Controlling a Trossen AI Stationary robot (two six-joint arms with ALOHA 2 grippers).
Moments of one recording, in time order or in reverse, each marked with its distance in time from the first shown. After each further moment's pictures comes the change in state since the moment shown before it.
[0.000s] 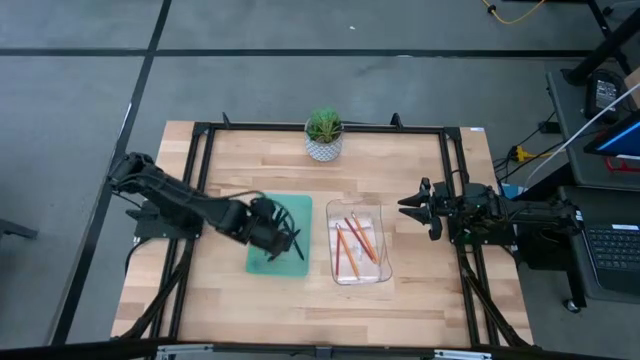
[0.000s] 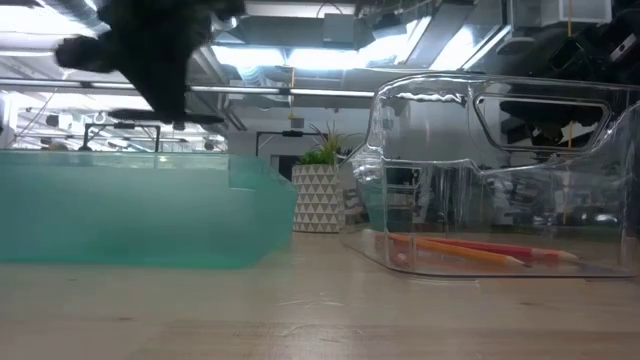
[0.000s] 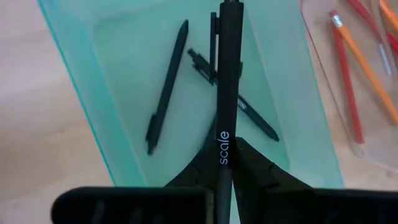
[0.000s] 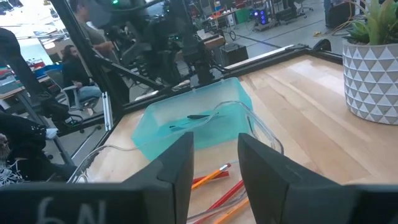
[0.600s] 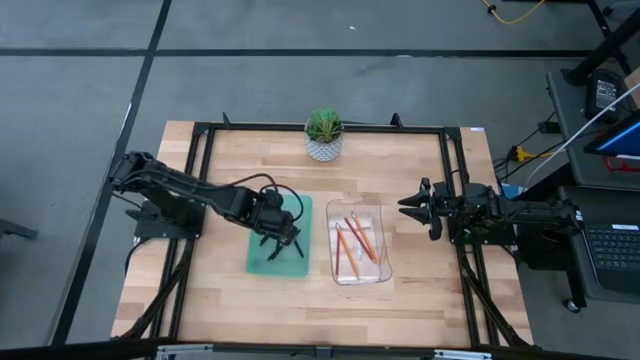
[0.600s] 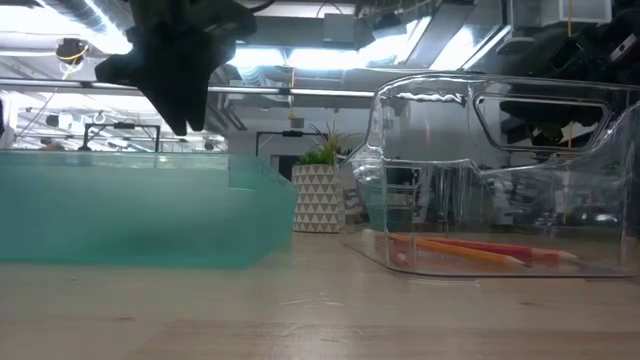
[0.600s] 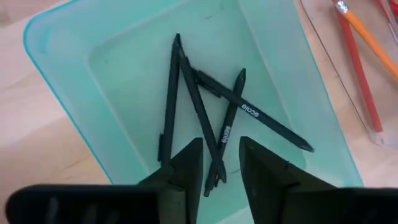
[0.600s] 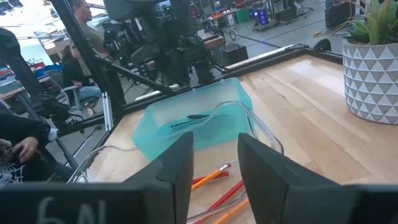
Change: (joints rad) left arm 0.132 0.009 0.000 0.012 0.100 0.280; right arm 0.000 0.000 0.000 0.000 0.000 0.002
